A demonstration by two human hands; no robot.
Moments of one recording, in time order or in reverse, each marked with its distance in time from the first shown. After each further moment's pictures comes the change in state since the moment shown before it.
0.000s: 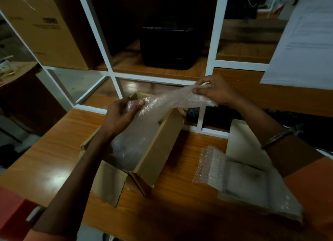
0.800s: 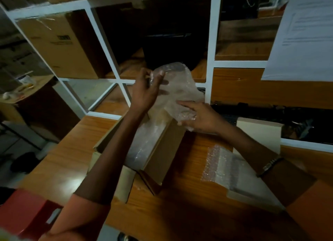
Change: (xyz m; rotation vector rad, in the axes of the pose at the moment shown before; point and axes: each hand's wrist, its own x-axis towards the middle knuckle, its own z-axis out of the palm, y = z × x) left_hand 0.044 0.092 0.029 -0.347 0.132 0.057; right_hand -0.069 -0.020 0.066 0.043 -0.165 -0.081
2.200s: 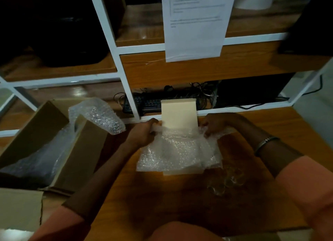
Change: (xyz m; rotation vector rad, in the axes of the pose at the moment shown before) left_hand -0.117 -0.099 0.225 0.587 -0.854 0.080; right_hand -0.201 0.198 -0.137 -0.418 -0.482 0.701
